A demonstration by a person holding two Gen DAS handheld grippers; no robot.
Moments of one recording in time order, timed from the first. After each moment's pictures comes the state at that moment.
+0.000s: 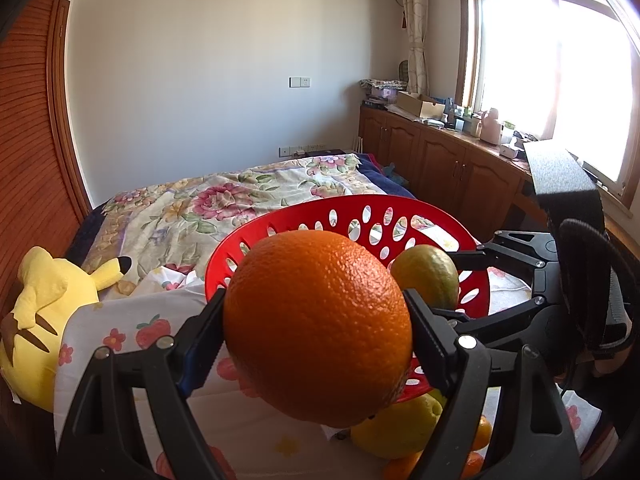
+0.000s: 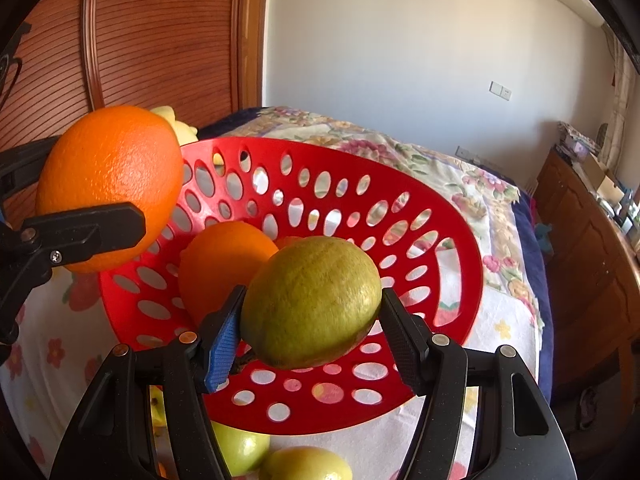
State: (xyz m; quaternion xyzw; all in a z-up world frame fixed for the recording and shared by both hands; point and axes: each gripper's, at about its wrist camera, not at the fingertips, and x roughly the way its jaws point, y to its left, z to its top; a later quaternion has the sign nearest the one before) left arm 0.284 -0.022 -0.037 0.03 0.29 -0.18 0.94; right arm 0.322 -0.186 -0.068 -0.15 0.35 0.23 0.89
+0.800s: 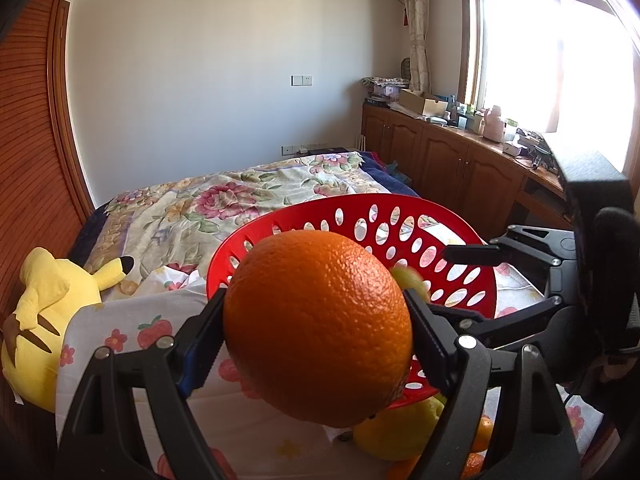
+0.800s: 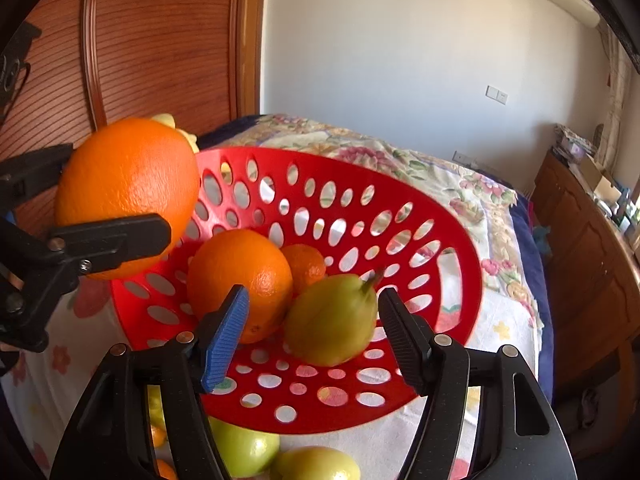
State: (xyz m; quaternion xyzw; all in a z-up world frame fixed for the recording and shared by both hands) left arm 0.289 -0.015 -0.038 0.03 0.30 -0.18 0.94; right arm 0.314 -0.183 -0.061 -0.15 0.34 0.23 0.90
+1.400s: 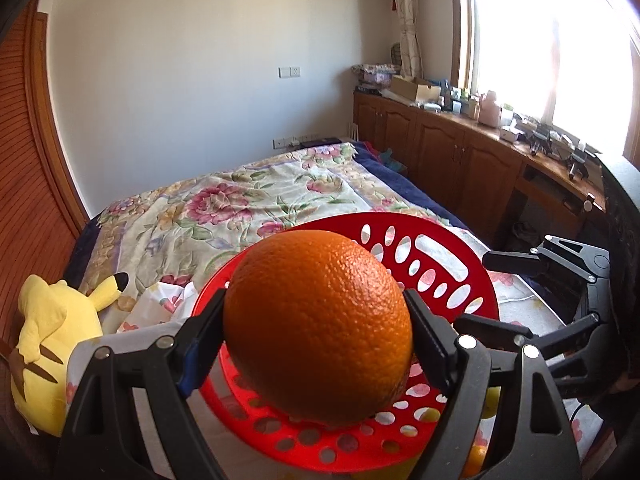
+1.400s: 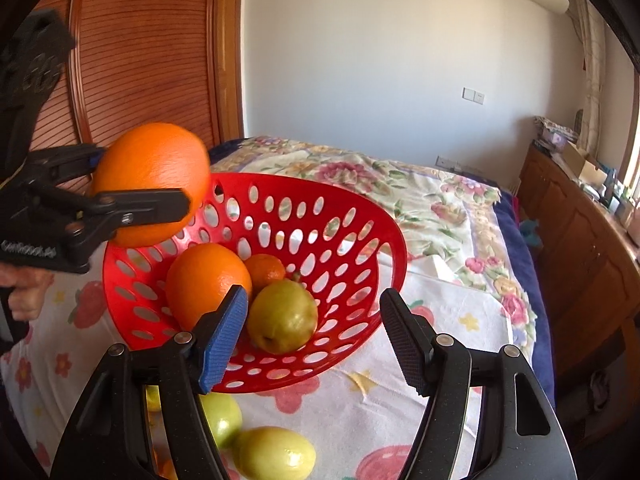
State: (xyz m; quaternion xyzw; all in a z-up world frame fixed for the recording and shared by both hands) left arm 0.336 -0.047 -0.019 0.07 0.32 -0.19 0.92; right arm 0.309 -0.226 -0.046 -0.10 0.31 0.21 0.92
